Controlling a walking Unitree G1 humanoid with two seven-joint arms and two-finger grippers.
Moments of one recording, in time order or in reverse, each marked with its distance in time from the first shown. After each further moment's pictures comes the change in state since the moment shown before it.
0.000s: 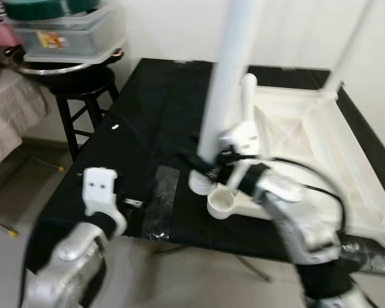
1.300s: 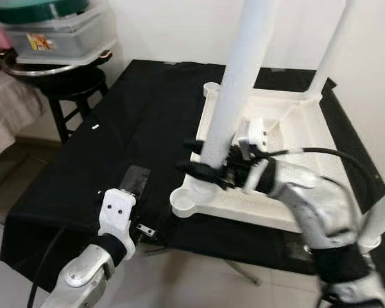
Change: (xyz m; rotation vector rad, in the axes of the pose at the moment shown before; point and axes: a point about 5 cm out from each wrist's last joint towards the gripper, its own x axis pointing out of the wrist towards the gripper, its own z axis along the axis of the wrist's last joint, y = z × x) left arm -0.025 -0.025 -0.019 0.120 0.067 -0.150; right arm -0.004 -0.024 0.005 0.110 -0.112 0.244
